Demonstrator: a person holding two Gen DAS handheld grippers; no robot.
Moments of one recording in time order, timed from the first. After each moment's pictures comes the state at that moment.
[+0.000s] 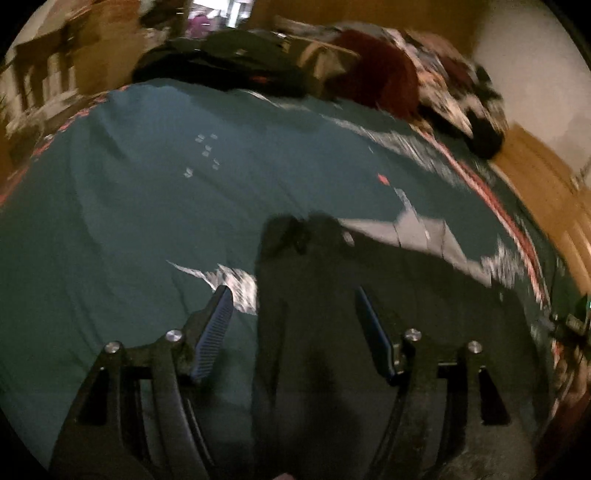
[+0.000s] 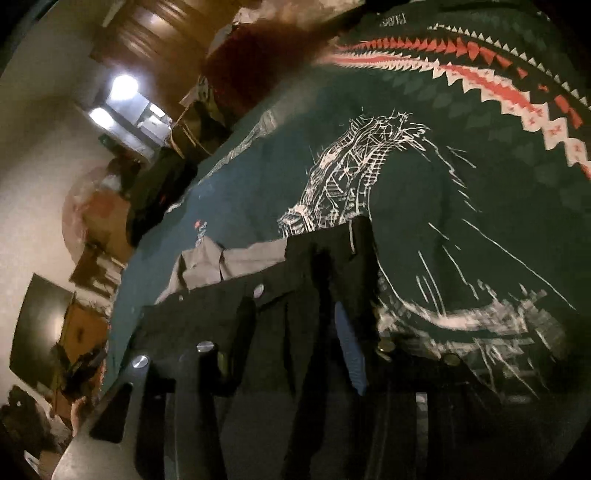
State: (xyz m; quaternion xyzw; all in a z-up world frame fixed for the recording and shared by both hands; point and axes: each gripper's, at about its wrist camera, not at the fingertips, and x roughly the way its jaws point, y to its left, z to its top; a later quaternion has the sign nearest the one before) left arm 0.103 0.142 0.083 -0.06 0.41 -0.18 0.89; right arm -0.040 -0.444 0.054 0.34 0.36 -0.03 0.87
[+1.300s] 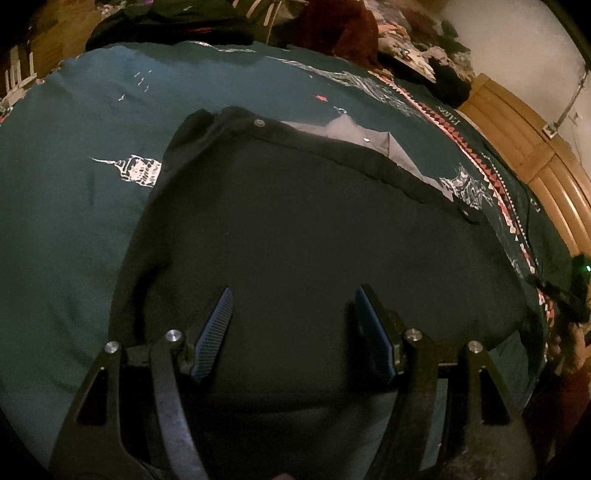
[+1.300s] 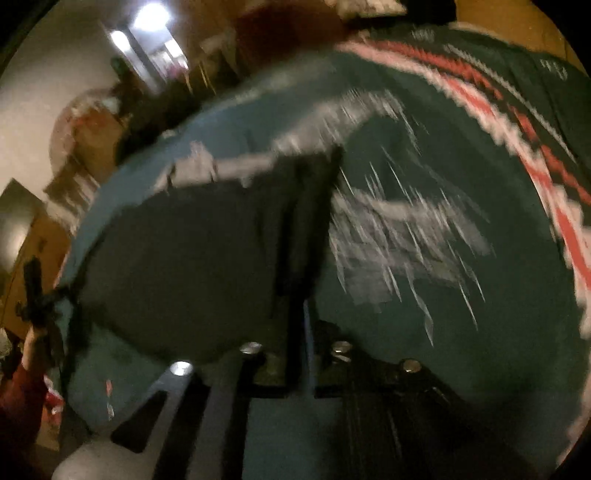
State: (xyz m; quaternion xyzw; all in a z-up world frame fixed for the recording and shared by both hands) left arm 0.036 0.081 0.050 -0.05 0.47 -0.24 0.85; right arm -0.141 -0.393 0.060 0.20 0.42 -0.03 0.89
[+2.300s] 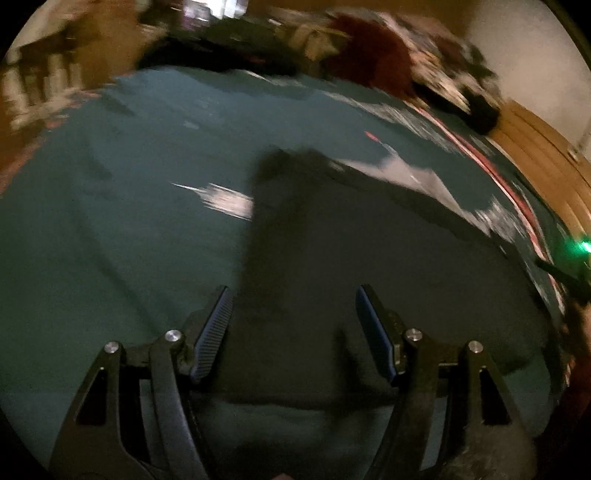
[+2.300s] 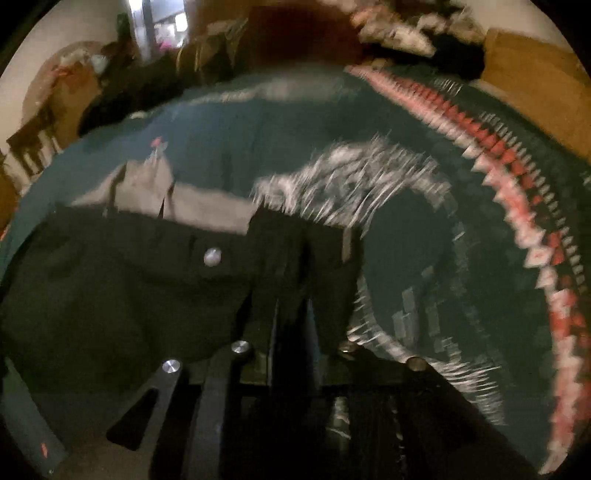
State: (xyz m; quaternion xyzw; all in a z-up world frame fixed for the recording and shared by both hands) left arm 0.036 0.143 0.072 -0.05 0.42 -0.15 0.90; right arm -0.007 -0.384 0.059 0.05 0.43 -0.11 0.90
